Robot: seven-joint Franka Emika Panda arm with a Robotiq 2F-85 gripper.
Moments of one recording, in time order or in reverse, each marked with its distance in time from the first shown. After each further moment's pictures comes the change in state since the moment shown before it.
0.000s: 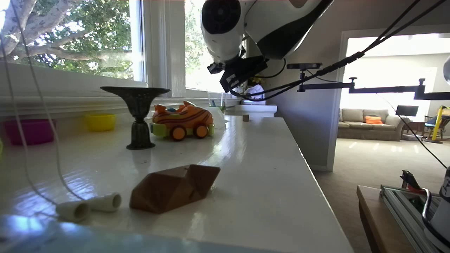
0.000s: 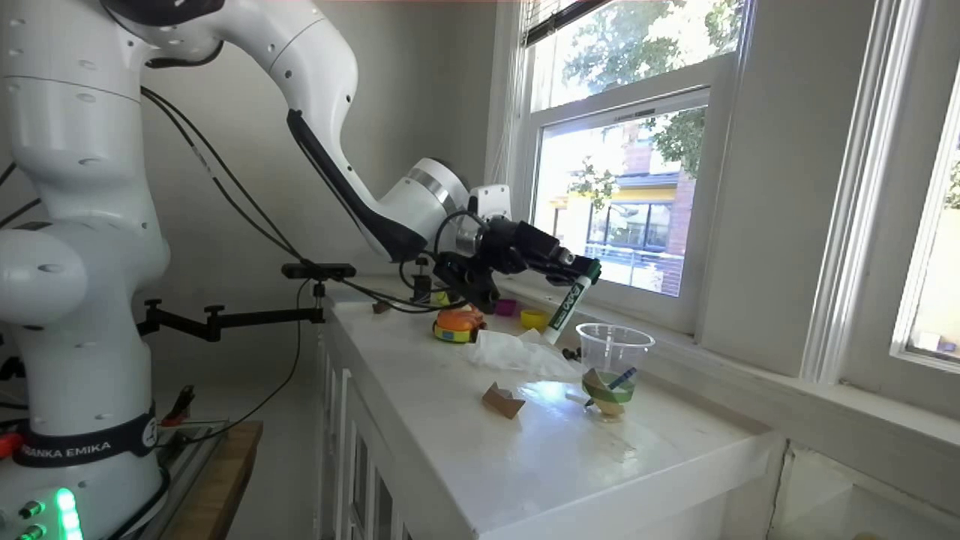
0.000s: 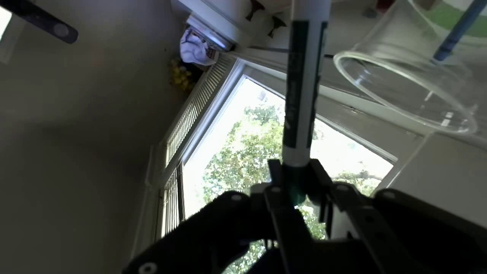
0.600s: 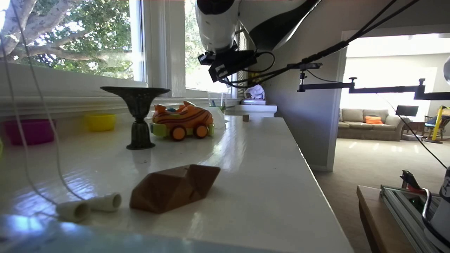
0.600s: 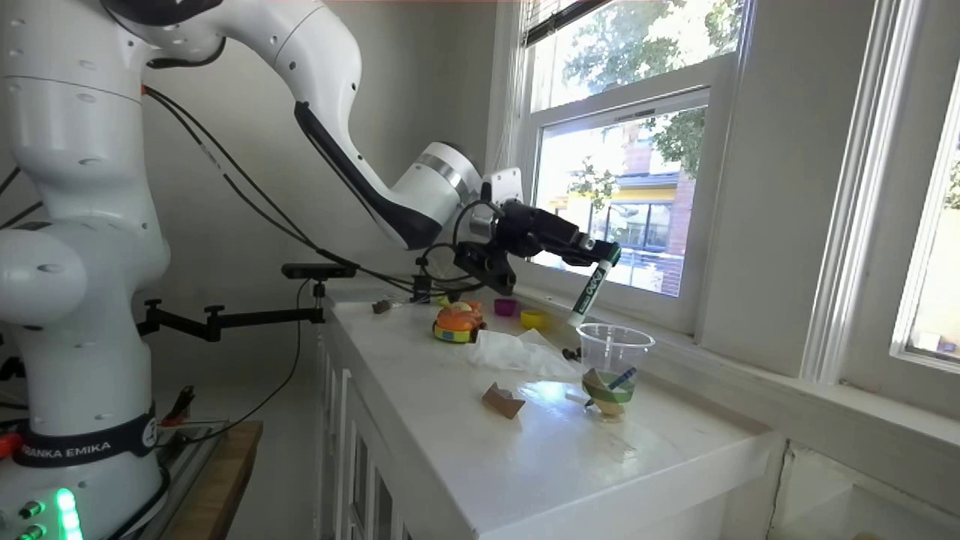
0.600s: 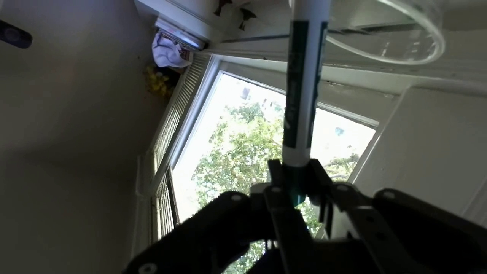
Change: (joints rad) arm -0.004 0.003 -0.018 0.077 -0.004 0.100 0.041
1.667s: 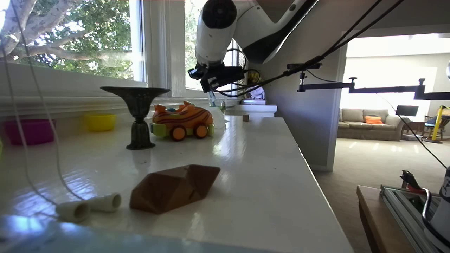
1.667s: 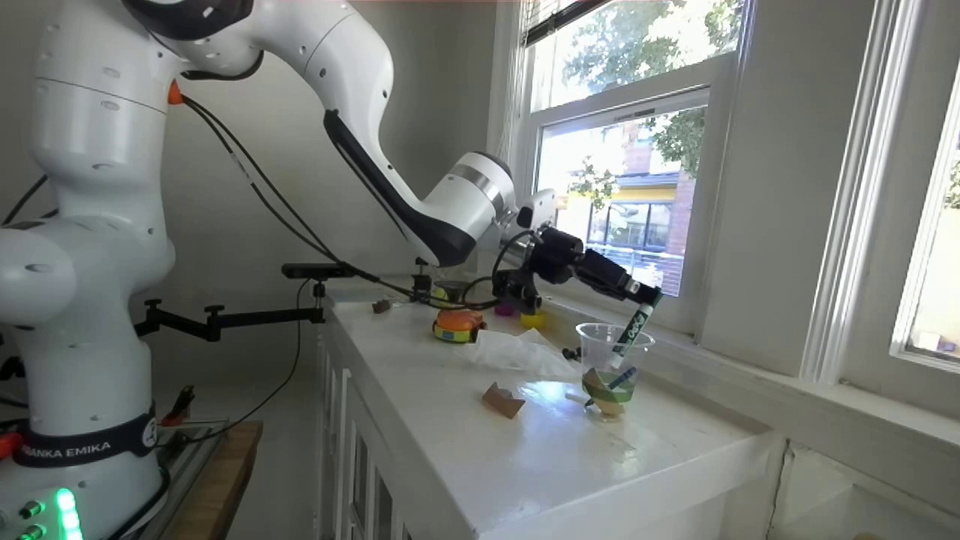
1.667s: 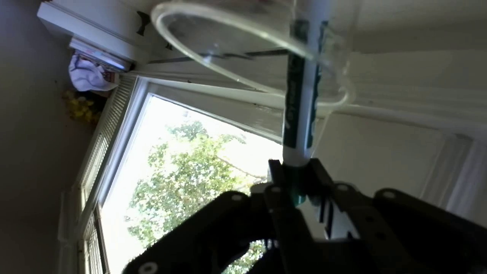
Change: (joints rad) arm -0.065 0.135 -0.069 0.116 -0.095 0.326 0.057
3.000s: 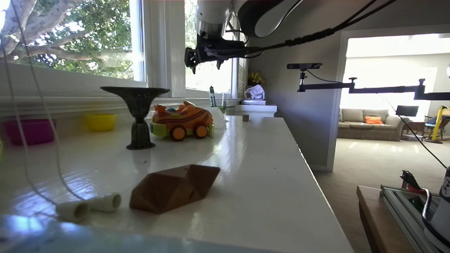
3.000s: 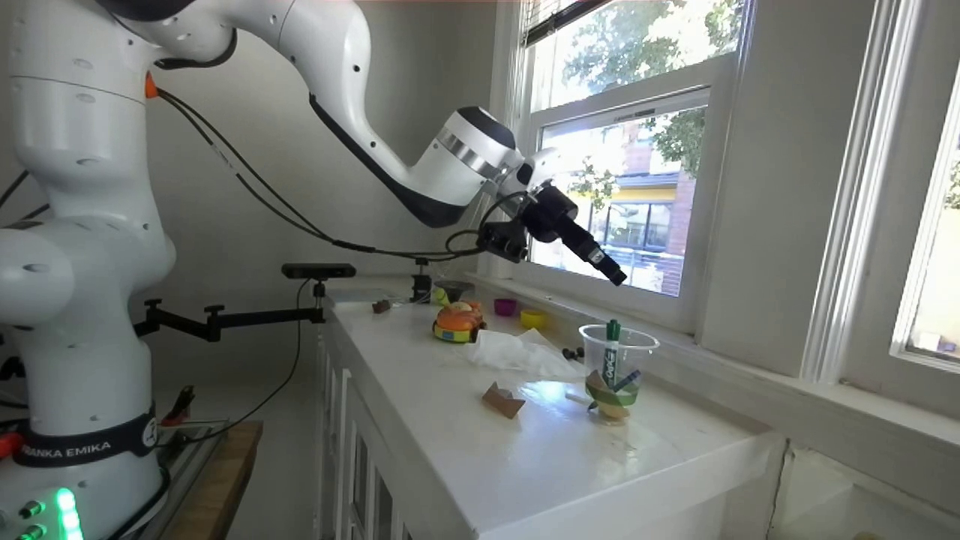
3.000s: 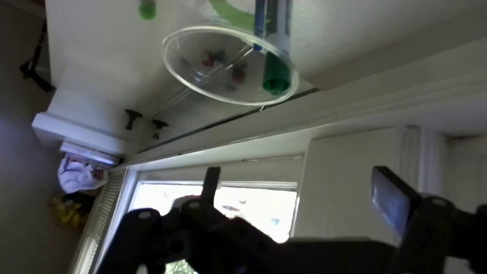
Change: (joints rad) arm -0.007 -0.117 0.003 0.016 0.544 0.115 -0.347
